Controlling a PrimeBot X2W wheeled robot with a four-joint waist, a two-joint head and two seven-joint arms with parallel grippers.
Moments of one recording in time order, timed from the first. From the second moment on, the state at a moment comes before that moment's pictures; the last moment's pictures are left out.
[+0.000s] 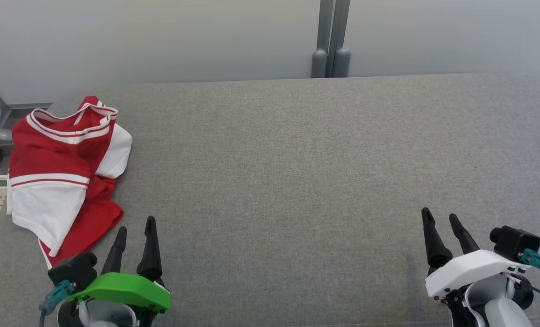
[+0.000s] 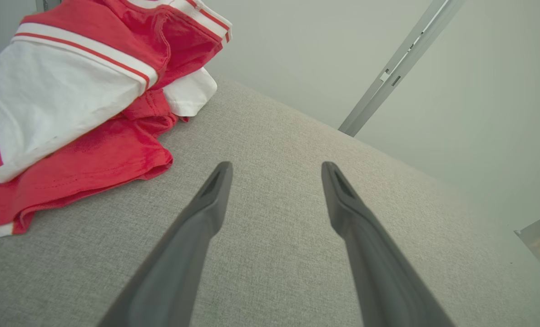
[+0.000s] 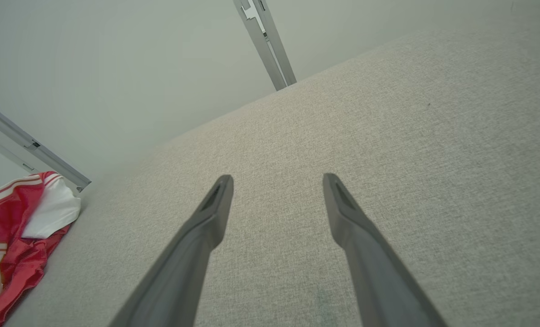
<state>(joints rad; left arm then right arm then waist) -0.09 0.06 -0.07 0.33 -0.58 -0.07 -0.15 -0.08 -0.04 -0.05 0.28 0.47 0.13 -0.06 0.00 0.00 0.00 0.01</state>
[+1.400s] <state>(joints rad) -0.13 0.07 -0.11 0.40 -0.27 -0.05 -0.24 -0.11 -0.05 -0.01 0.32 0.11 0.13 -0.10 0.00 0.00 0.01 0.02</state>
